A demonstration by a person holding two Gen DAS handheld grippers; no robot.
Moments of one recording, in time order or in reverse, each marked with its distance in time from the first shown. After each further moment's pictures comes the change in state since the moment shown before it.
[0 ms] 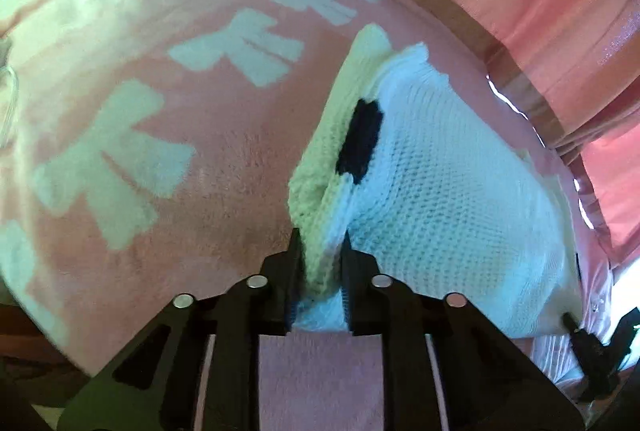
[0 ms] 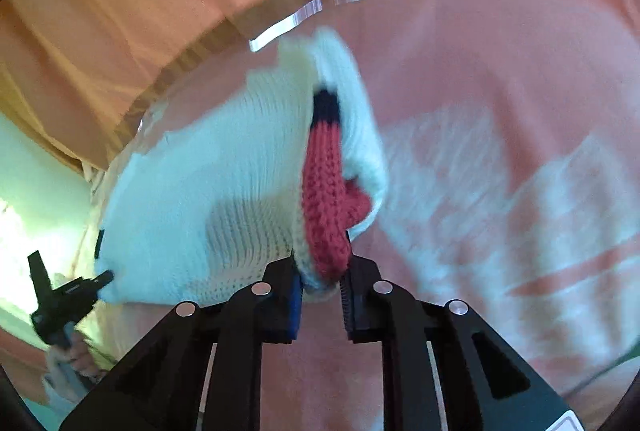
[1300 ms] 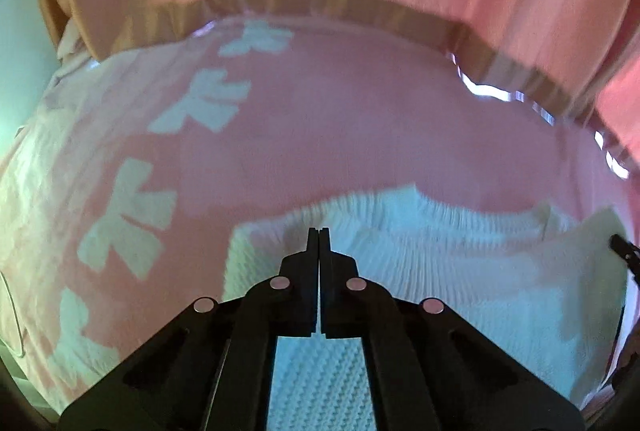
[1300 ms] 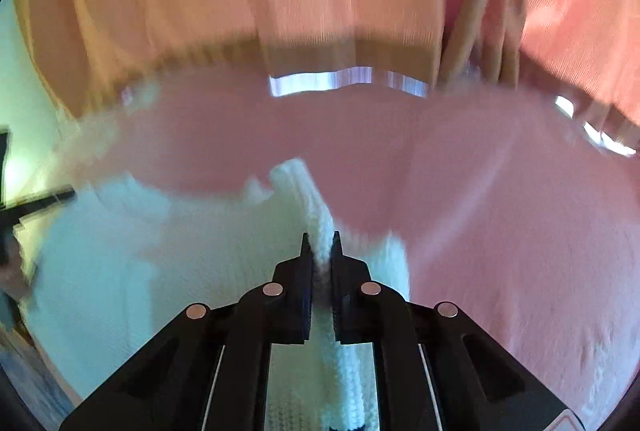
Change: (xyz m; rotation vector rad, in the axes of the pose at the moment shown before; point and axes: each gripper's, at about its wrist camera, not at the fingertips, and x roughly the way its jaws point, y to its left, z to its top) left arm 0.053 -0.119 0.089 0.293 -0.086 0.114; right arm 0.056 0.049 0.116 -0.381 -0.076 -0.098
